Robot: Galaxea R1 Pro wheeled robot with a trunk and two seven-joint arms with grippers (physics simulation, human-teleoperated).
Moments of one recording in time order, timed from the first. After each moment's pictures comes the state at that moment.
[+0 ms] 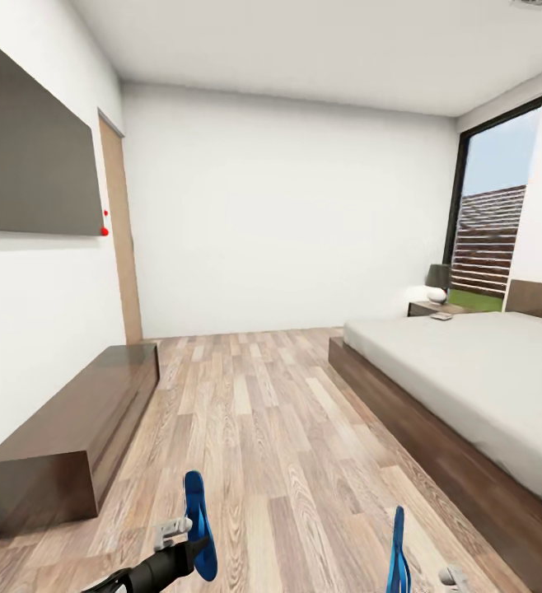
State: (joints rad) left arm -0.48 0.07 0.09 -0.14 0.26 -0.04 -0.73; right arm -0.41 -0.31 -0.47 -0.18 0.32 0.10 1.19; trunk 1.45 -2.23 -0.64
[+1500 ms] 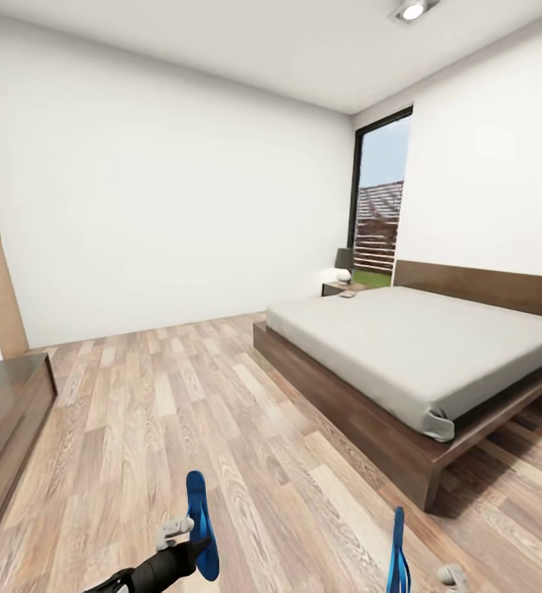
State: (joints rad) left arm -0.48 0.07 0.09 -0.14 0.26 -0.04 -0.73; right arm -0.41 -0.31 -0.47 -0.18 0.32 0.10 1.19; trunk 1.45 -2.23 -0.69
